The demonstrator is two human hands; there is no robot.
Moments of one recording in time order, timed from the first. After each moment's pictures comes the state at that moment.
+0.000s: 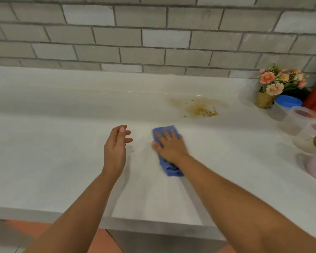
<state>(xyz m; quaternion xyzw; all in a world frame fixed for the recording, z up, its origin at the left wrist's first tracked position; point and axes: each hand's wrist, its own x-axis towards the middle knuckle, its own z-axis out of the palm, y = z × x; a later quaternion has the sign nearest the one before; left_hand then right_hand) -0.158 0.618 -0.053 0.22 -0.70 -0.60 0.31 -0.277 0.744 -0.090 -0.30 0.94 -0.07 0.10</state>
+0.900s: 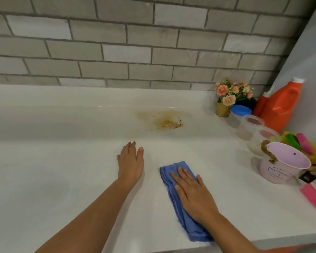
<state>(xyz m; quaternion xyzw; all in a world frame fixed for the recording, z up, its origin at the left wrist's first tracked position) -0.249 0.706 -0.083 0.17 -0.89 -0.40 0.14 -0.219 0.913 -0.098 -0.22 0.96 -0.14 0.04</state>
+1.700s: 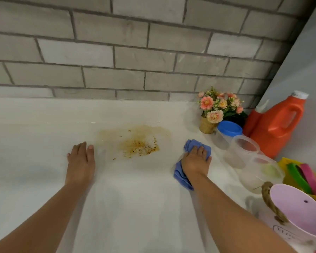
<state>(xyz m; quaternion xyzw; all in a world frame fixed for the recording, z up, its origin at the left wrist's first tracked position) -0.411 0.659 -0.100 0.22 -0.89 -0.34 0.19 -0.492 0.953 -0.094 0.11 0.99 -0.12 0.00</state>
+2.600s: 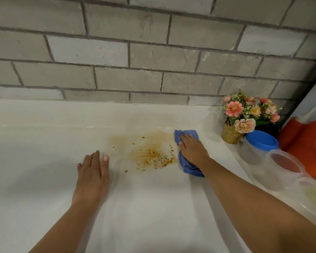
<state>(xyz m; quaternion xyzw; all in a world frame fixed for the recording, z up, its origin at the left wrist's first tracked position) -0.413 0.664 -0.103 0.22 -0.91 -0.32 0.15 -0.587 0.906 -0.086 -0.15 0.98 -0.07 0.07</state>
